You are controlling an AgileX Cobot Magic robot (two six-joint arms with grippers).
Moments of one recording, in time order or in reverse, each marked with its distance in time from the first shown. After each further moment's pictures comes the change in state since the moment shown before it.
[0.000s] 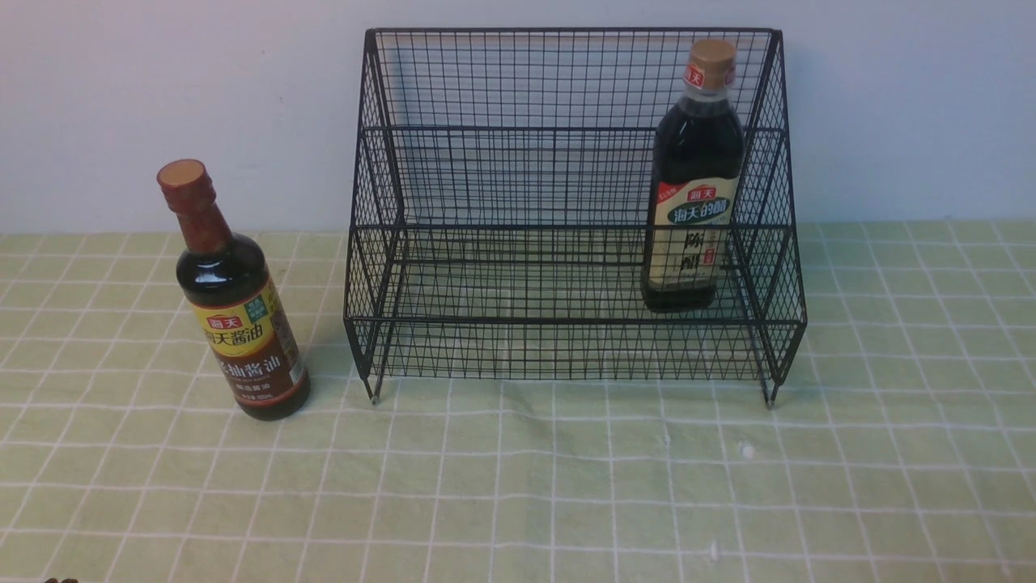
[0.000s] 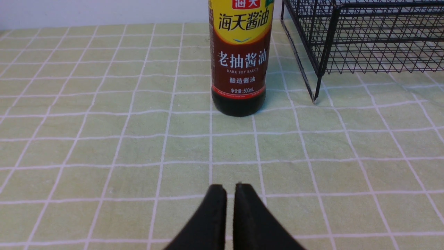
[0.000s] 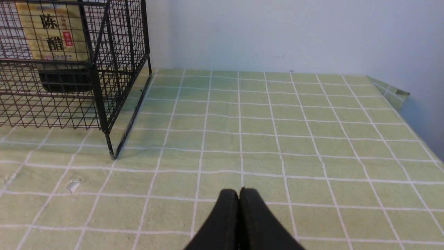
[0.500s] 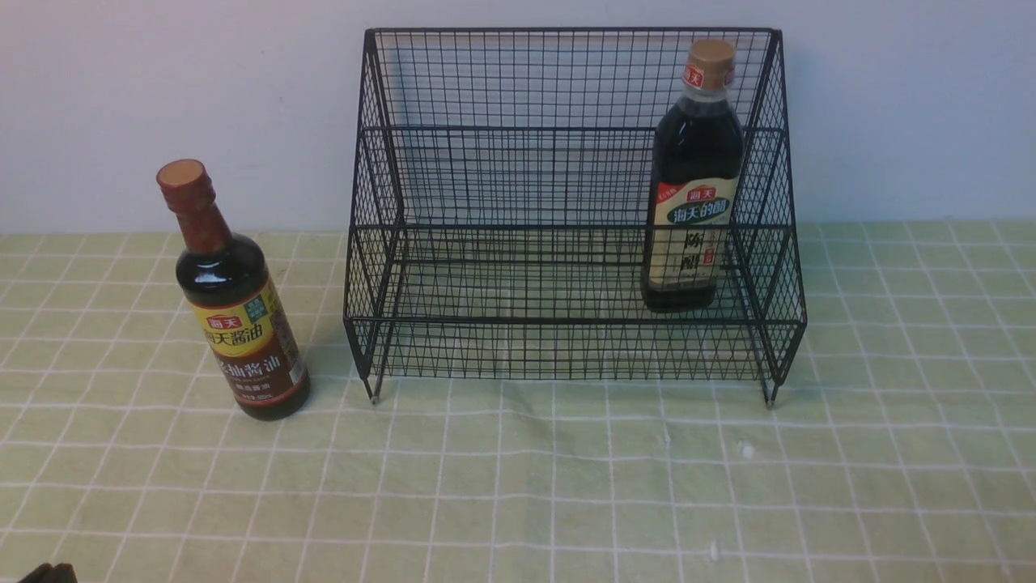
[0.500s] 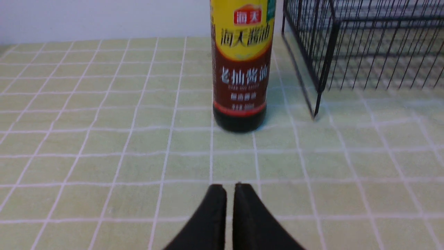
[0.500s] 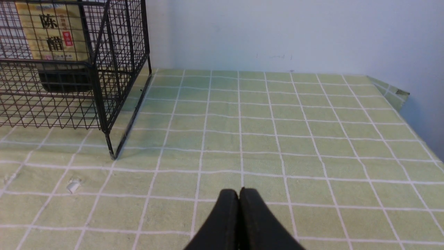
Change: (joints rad) right arm 0.000 0.000 0.000 0.000 0.000 0.000; left arm 0.000 0.000 0.005 -0.021 -0.099 -0.029
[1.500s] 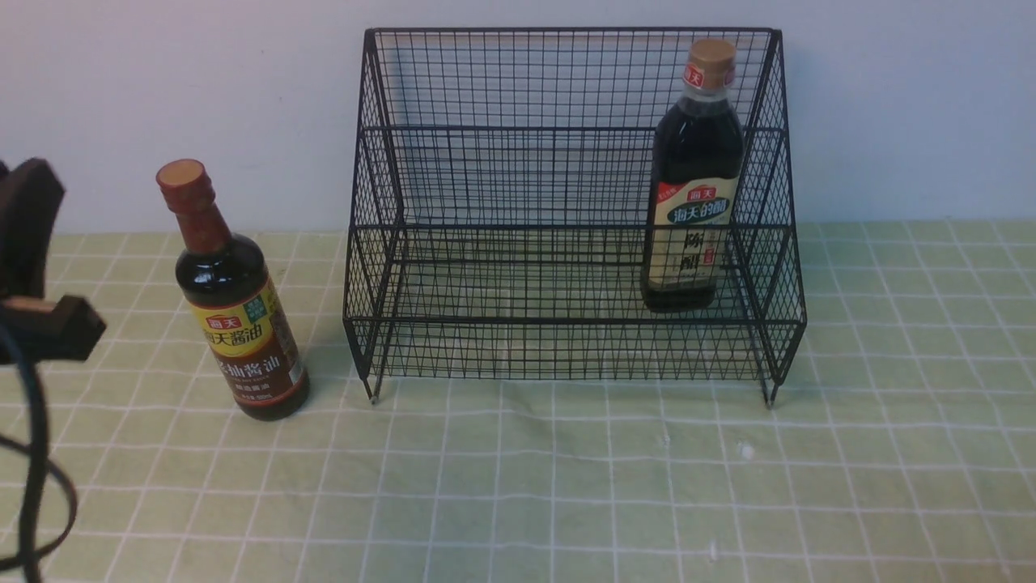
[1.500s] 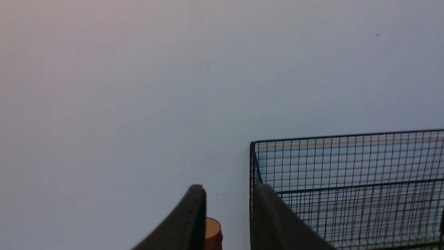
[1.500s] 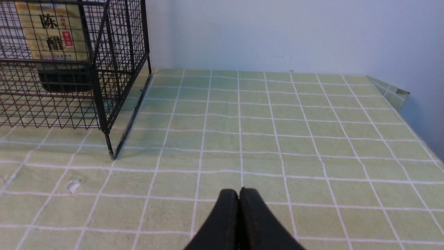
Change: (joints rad) right arm 0.000 0.000 0.000 0.000 0.000 0.000; left arm 0.000 0.785 -0.474 0.357 -0.658 -0.282
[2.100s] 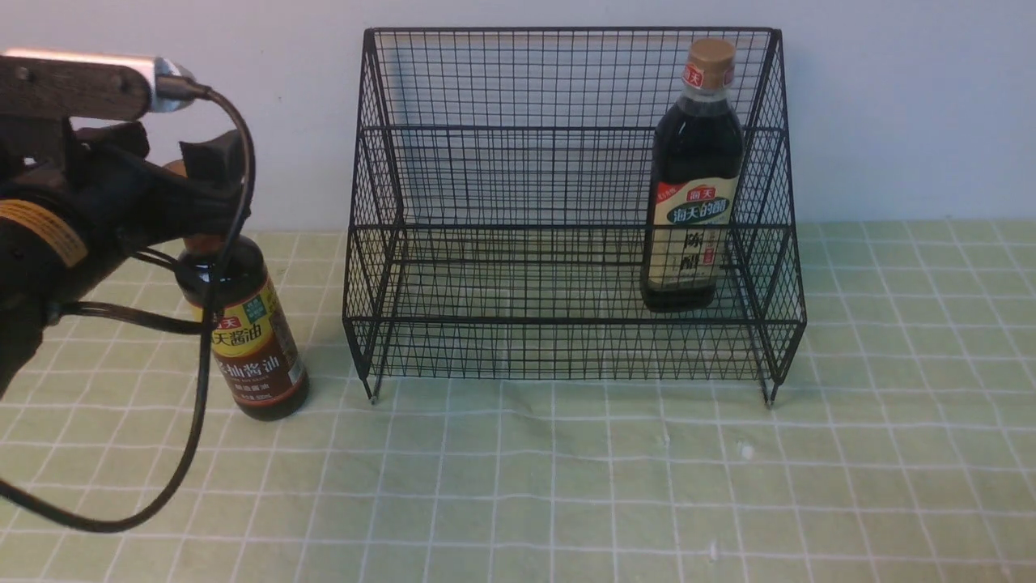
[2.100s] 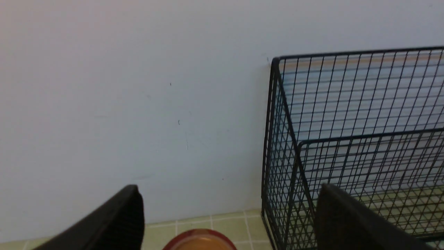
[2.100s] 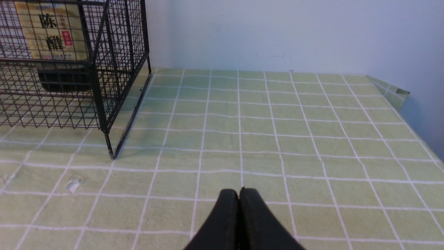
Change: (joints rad) right arm 0.000 0.000 0.000 0.000 0.000 0.000; left arm 0.000 0.591 -0.303 0.009 0.000 -0.004
